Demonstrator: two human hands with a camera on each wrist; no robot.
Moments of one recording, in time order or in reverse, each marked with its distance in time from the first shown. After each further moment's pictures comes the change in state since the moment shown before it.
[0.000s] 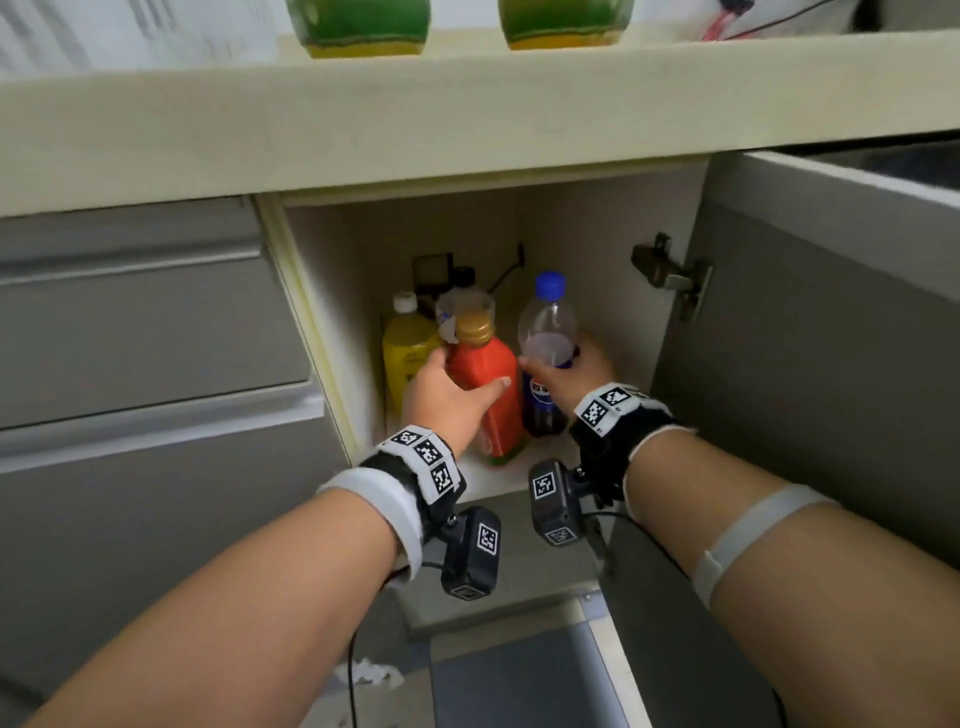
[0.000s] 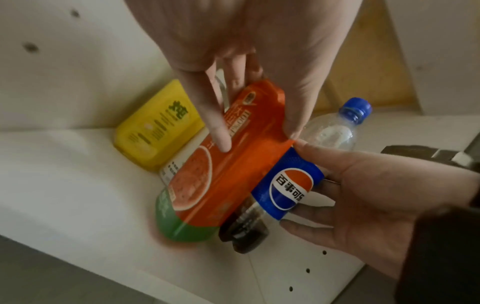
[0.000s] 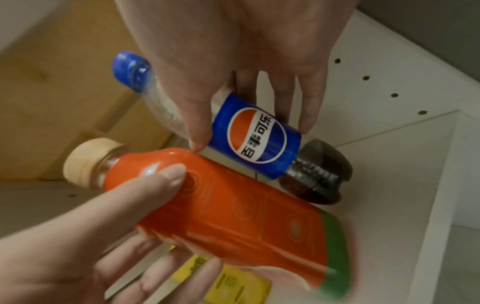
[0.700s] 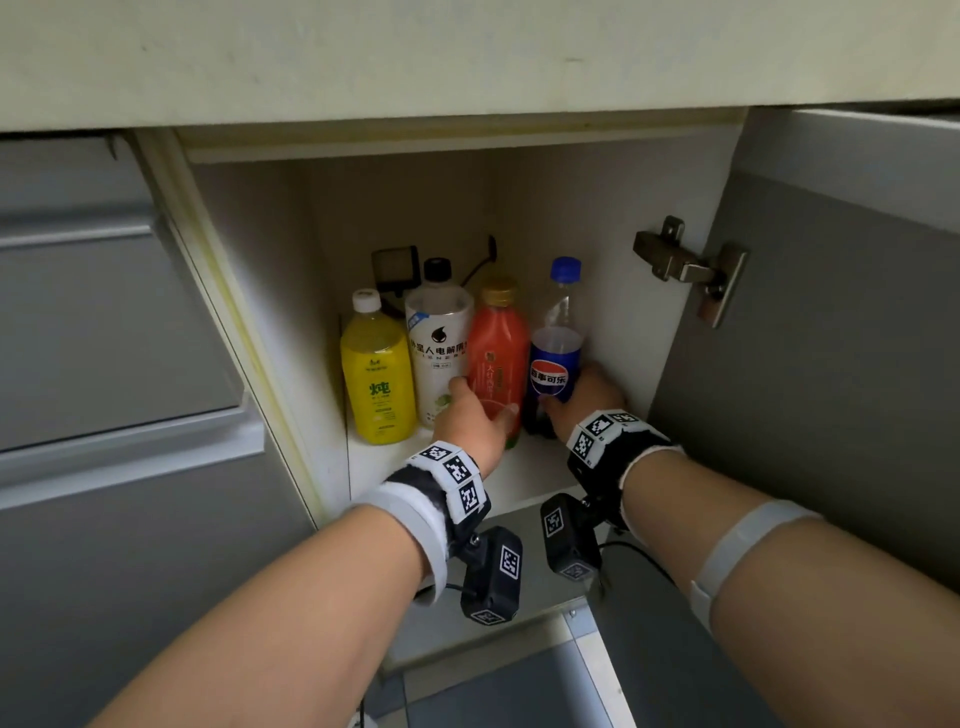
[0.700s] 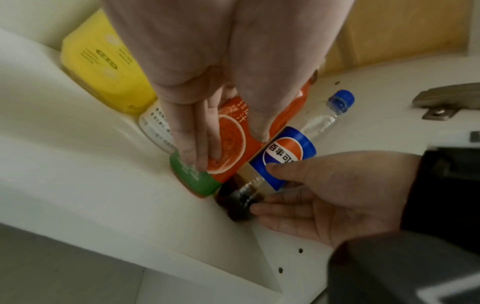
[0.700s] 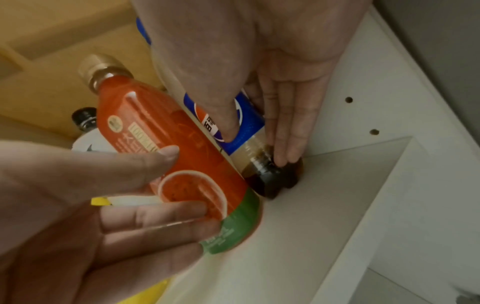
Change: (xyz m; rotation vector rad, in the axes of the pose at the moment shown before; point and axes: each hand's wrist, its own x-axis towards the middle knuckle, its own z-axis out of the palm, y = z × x) left_hand 0.033 -0.032 0.070 0.150 -0.256 -0.090; right_hand 0.035 0.049 0.011 -0.449 0.084 0.184
